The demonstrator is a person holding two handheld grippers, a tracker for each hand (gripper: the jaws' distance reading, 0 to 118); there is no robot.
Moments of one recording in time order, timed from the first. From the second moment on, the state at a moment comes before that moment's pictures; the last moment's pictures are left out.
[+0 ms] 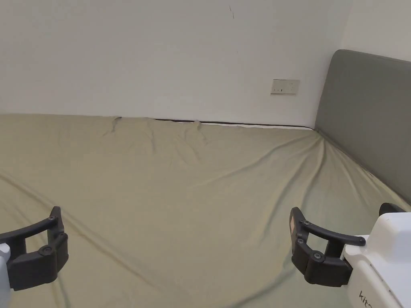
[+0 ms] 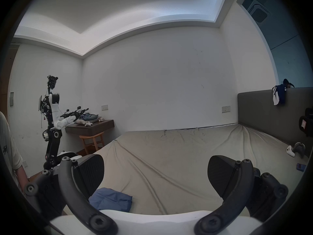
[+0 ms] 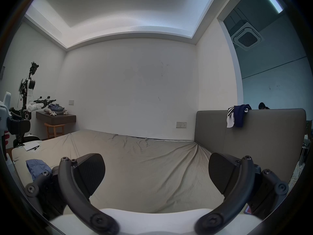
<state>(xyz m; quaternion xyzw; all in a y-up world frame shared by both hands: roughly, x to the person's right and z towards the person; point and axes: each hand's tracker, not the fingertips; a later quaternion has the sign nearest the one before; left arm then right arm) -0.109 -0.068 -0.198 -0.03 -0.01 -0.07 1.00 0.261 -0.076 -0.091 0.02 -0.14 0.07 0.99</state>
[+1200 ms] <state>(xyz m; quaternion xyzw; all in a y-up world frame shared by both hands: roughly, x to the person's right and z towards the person) -0.081 -0.062 -0.236 -0.05 0.00 -0.08 1.00 0.270 -0.076 -0.090 0.02 -0.16 0.07 0.98</state>
